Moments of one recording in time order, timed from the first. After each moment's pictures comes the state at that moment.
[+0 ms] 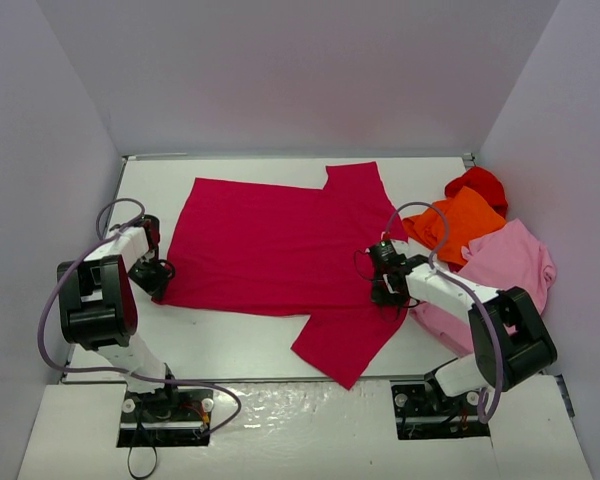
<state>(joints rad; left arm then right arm) 0.15 1.70 1.05 -0.88 -0.28 -0.81 0.44 1.43 0.68 -0.47 0.18 0.60</state>
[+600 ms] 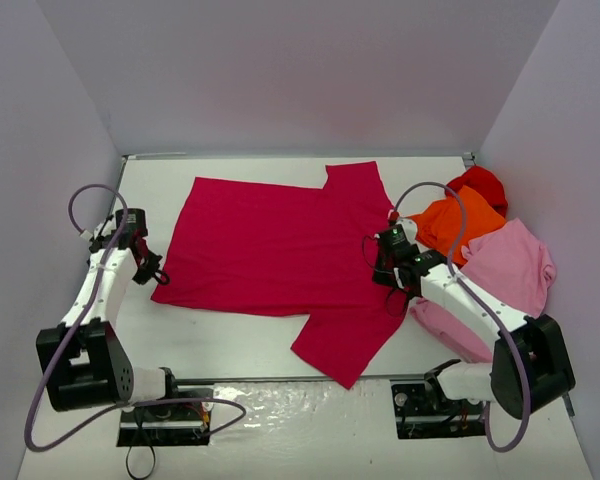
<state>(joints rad) 0.14 1.37 0.98 -0.79 -0.30 -0.83 0.44 1.25 0.75 -0.49 0.22 0.59</state>
